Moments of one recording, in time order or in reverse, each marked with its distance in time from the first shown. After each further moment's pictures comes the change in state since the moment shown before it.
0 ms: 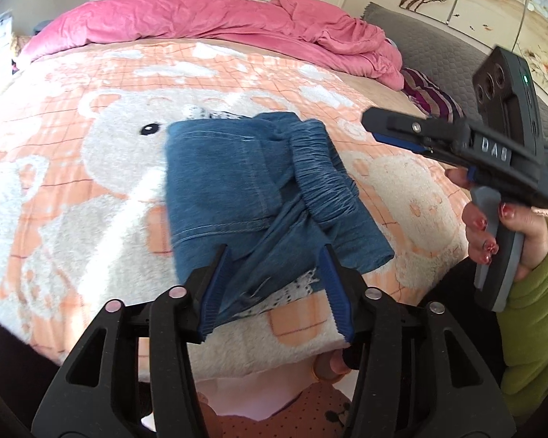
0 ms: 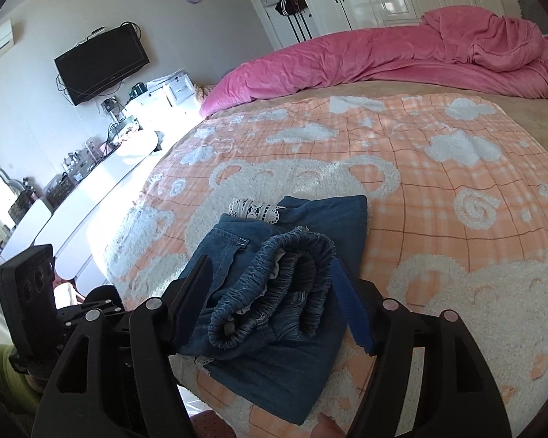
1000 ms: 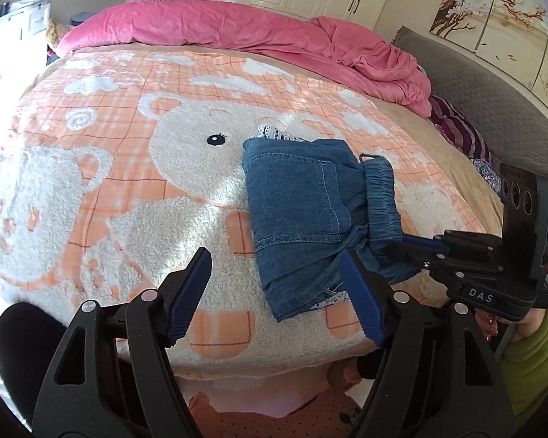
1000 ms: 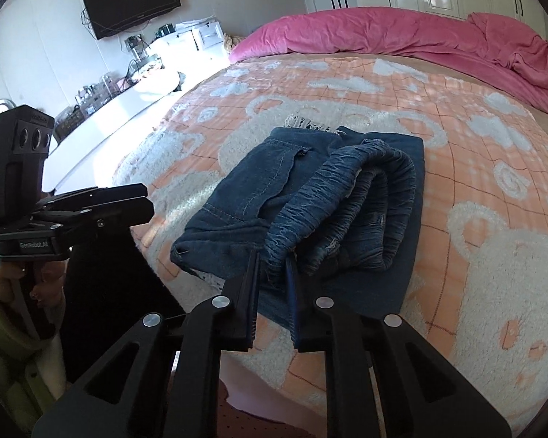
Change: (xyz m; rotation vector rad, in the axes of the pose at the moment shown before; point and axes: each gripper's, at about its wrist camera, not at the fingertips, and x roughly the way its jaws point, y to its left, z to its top) left arm -0.043 0.041 -0.003 -0.099 -0.061 0.073; right arm 0.016 0.052 -0.059 -0.143 0.158 0.032
